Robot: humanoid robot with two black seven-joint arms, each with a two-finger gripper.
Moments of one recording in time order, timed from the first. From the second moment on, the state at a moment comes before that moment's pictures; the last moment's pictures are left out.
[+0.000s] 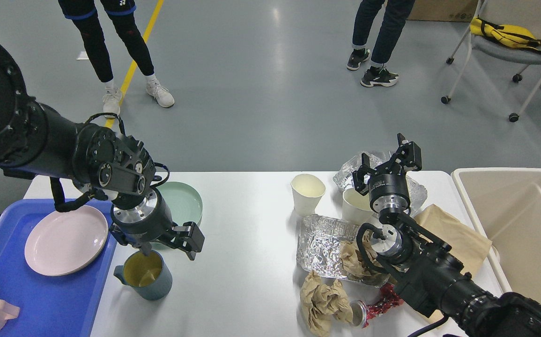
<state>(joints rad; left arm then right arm) -1.94 0.04 1.37 -1.42 -0.03 -0.49 -0.11 0.63 0.04 0.81 0.54 -0.03 0.02 0.67</state>
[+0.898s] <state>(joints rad) -1.62 0.05 1.41 -1.42 -0.08 -0.05 -0.08 0.63 0.04 0.81 0.54 -0.03 0.02 0.67</state>
